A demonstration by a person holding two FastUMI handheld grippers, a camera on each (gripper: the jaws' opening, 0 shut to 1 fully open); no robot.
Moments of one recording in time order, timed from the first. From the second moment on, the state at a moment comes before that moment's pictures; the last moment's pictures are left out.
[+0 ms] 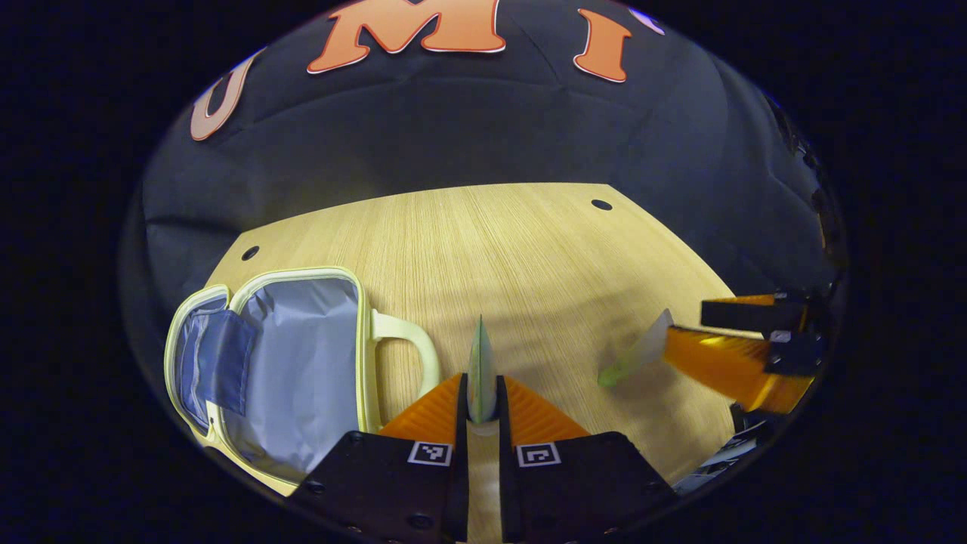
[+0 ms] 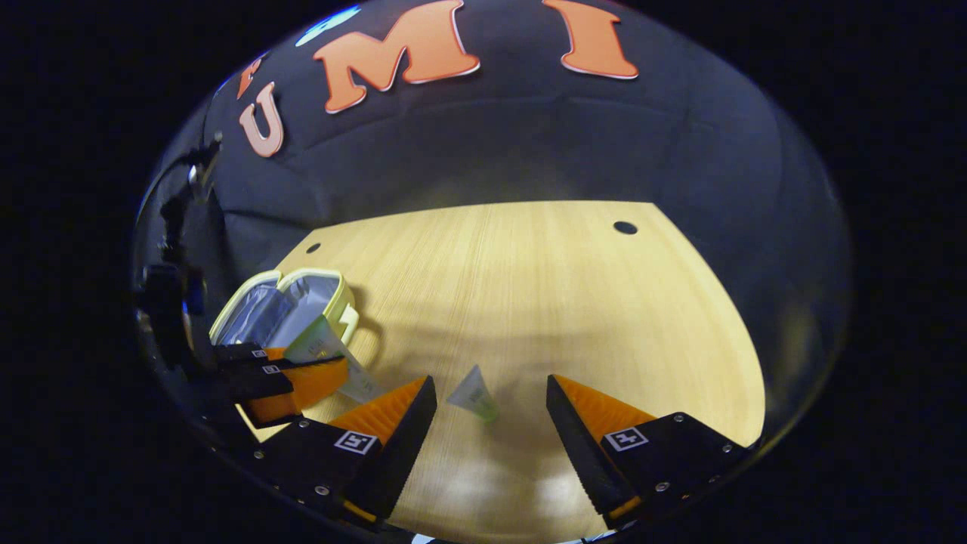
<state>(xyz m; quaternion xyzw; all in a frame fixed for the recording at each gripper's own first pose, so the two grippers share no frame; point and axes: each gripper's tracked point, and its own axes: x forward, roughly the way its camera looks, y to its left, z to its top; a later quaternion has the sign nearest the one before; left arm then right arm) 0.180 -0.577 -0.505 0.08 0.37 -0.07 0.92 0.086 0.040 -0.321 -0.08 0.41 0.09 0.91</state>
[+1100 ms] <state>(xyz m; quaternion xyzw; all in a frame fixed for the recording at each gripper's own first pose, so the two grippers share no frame) 0.182 -0.576 -0.449 0.05 0.38 -0.08 0.92 0.081 0.021 -0.363 -0.05 0.48 0.09 0.87</state>
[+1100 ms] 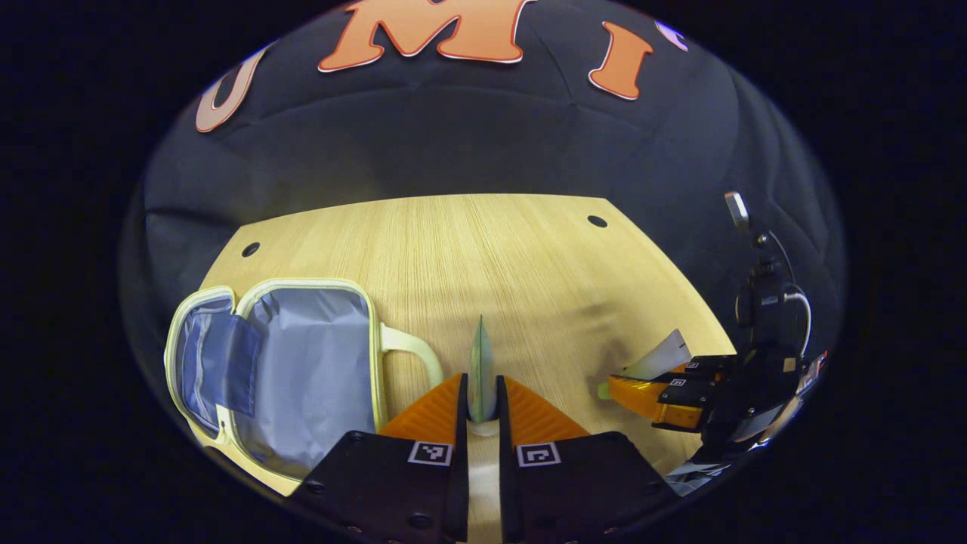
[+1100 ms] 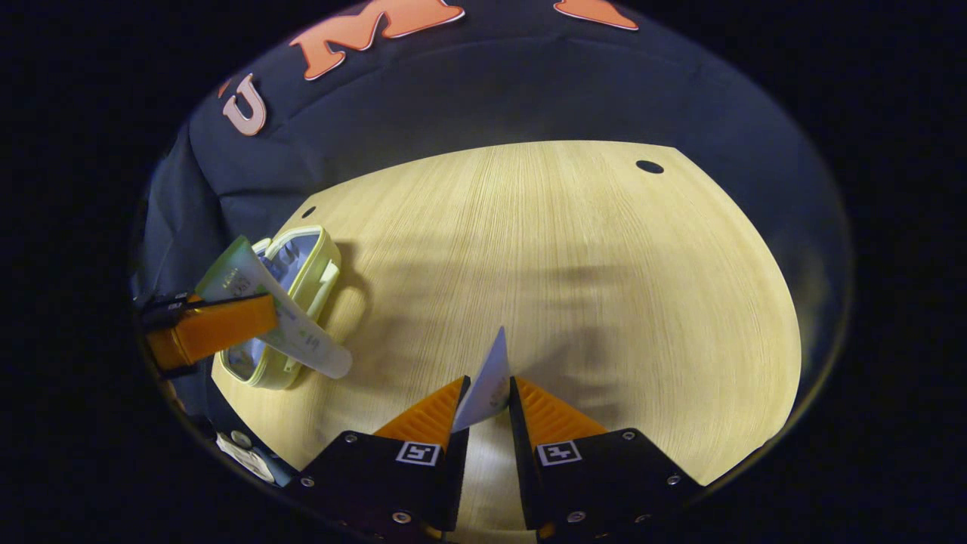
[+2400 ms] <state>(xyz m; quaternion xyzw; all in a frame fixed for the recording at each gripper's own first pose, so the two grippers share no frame) 0.168 -0.330 -0.430 0.12 0.55 -0.15 0.81 0.026 0.139 -0.351 0.01 0.45 -0.03 0.89</state>
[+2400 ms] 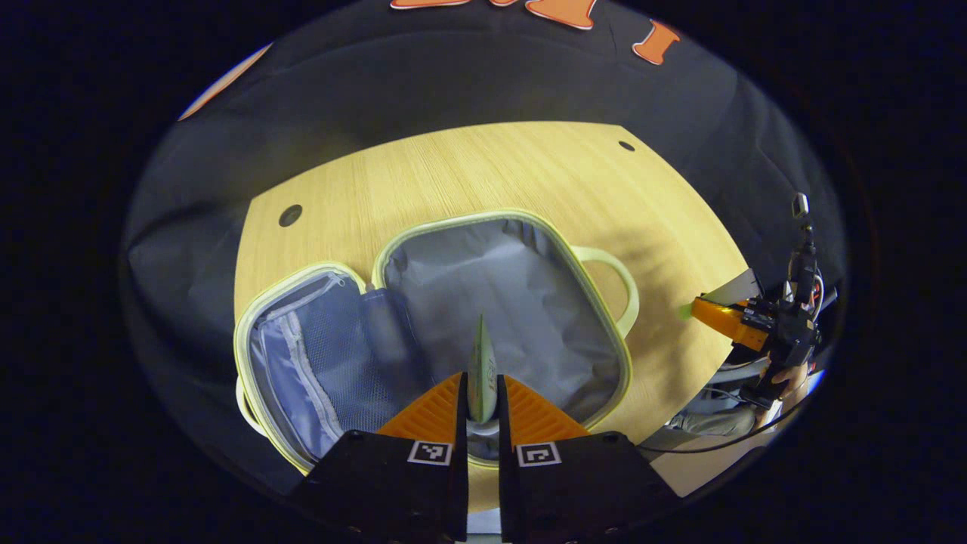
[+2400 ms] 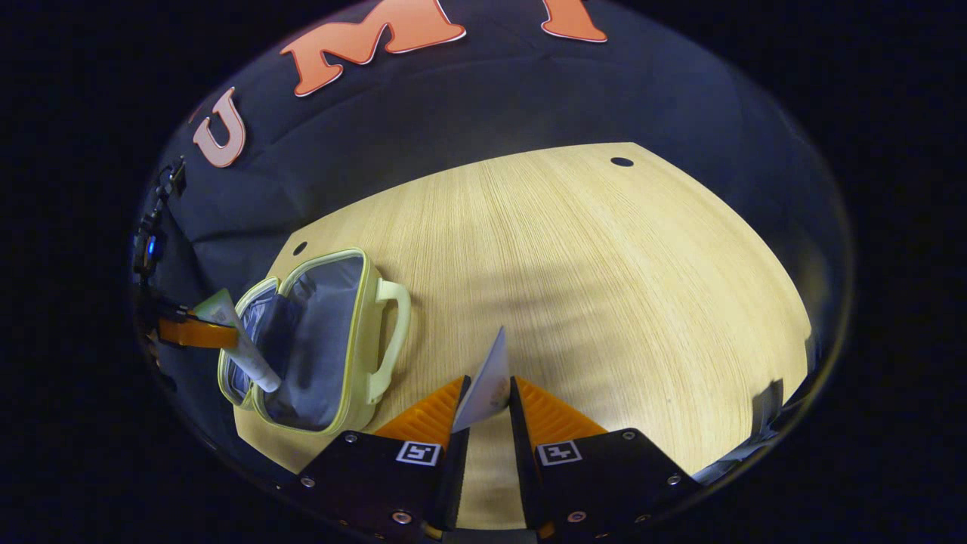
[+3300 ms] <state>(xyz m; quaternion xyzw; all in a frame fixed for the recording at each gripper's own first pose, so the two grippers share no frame) 0.186 -0.318 -0.426 0.12 0.51 -0.16 0.83 0.035 0.152 -0.309 -0.01 0.44 -0.06 0.90</state>
